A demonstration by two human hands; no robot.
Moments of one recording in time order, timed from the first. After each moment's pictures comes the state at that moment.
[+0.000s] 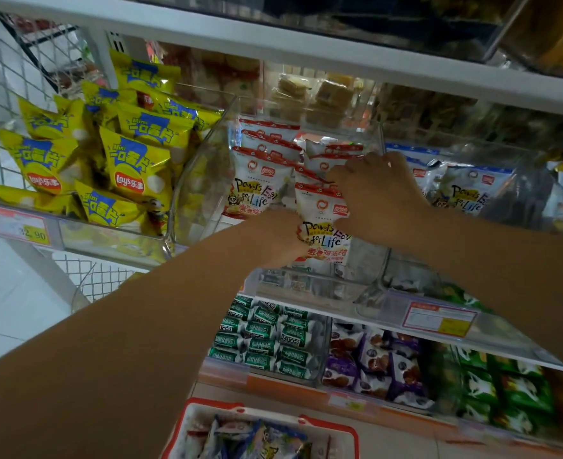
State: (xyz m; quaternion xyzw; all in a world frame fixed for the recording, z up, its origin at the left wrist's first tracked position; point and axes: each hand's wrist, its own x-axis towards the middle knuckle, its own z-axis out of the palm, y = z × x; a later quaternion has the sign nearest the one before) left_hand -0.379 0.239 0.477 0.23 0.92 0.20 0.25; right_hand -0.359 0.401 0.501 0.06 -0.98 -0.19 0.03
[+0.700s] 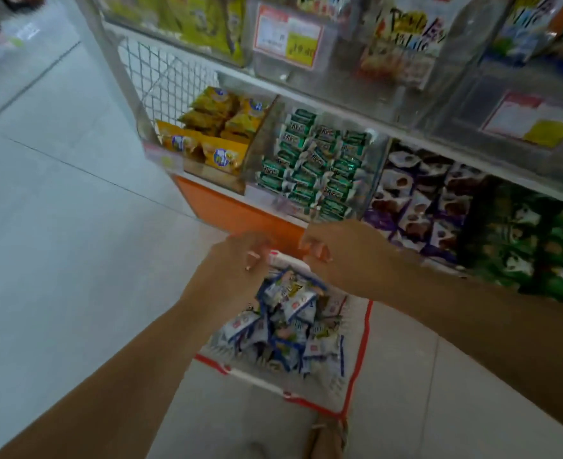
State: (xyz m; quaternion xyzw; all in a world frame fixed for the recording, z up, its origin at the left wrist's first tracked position) left_hand -0.121 0.117 0.325 0.00 0.91 0.38 0.19; right_hand -0.148 0.315 0.332 0.18 -0.95 0.18 -0.20
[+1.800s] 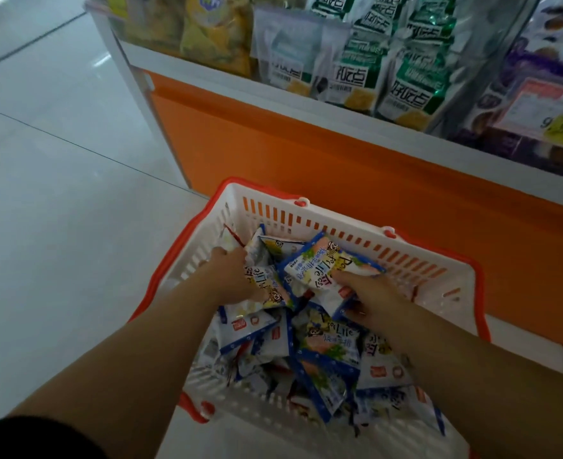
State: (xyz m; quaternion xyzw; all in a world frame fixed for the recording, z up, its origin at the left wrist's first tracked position) left_hand -0.136 0.073 -0.059 -0.06 0.92 0.14 0.36; right_hand -0.109 0.313 -0.092 -0.43 -0.61 0.62 -0.24
